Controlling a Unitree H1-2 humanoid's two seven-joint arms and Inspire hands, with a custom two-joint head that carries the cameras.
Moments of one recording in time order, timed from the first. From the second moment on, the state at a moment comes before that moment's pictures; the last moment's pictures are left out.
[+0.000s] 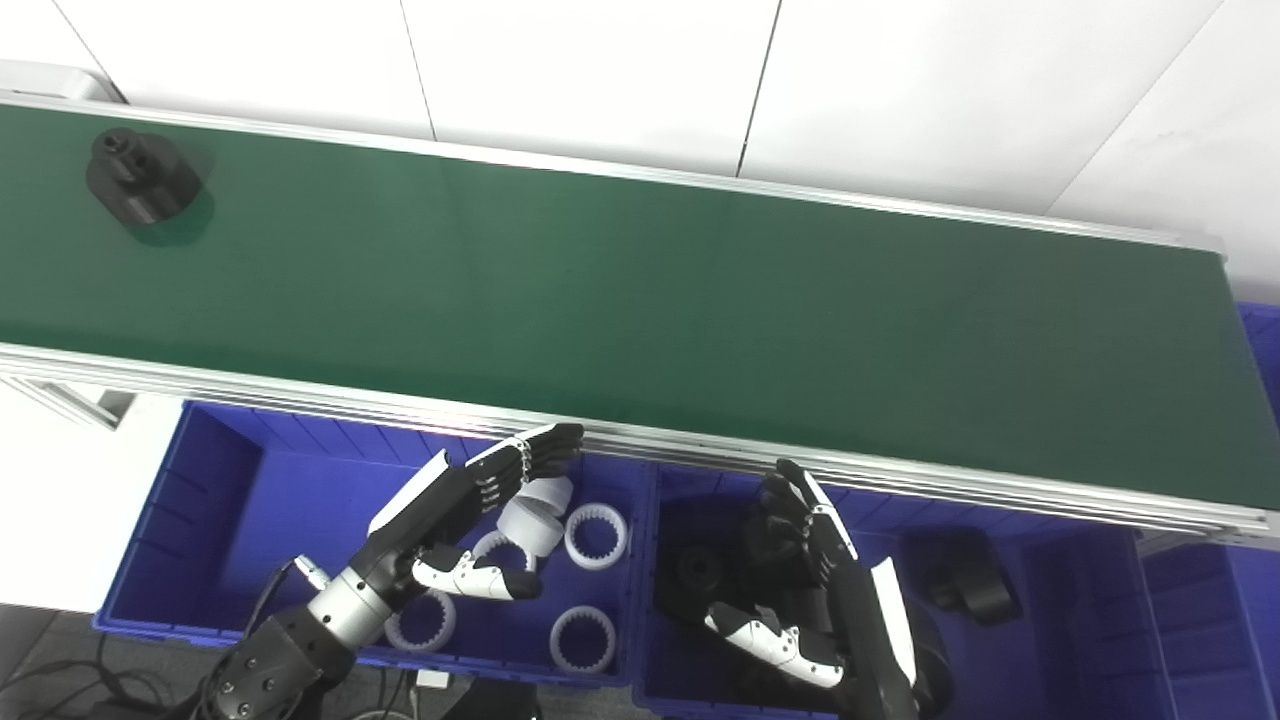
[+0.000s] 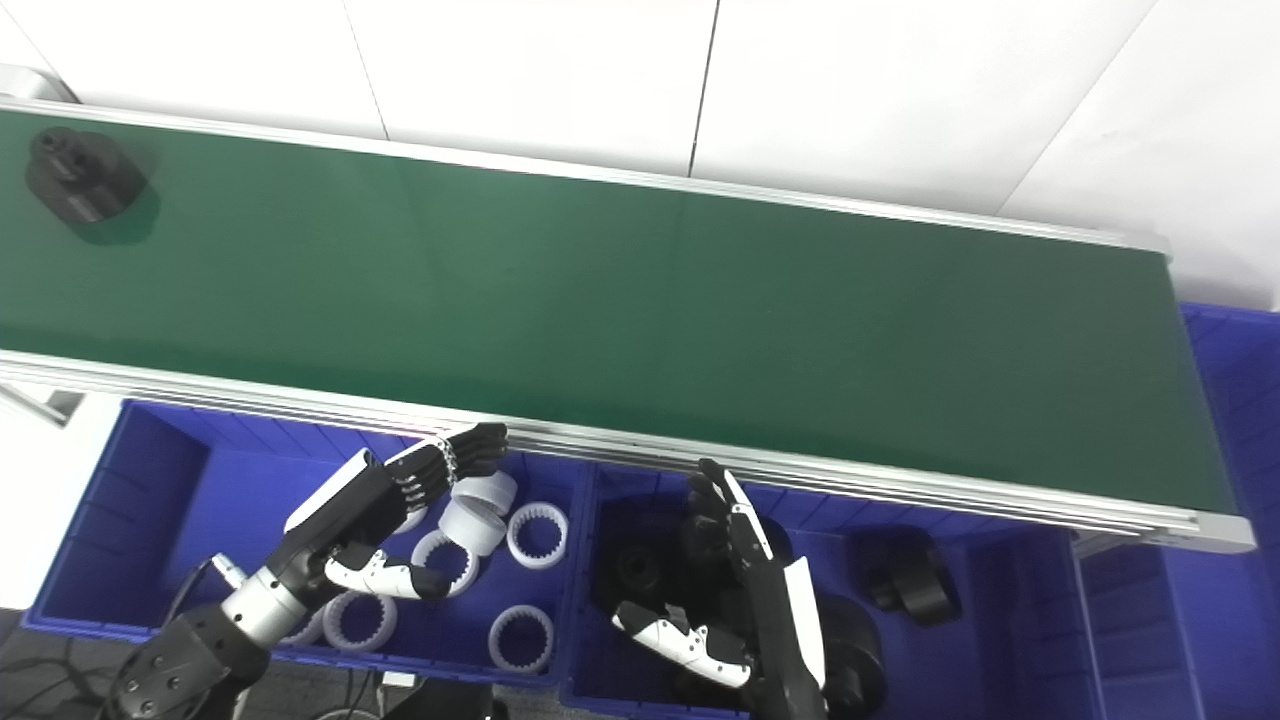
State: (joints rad) left arm 0.27 0.19 -0.09 0.10 -0.10 -0.43 -0.62; right arm 0.56 -0.02 0.26 -0.12 -0.28 -0.36 -0.07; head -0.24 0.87
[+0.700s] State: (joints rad) left arm 0.27 0.20 -0.06 0.12 -0.12 -0.43 -0.65; right arm 0.56 0.00 0.26 -0.10 -0.32 -0.36 -0.07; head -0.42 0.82
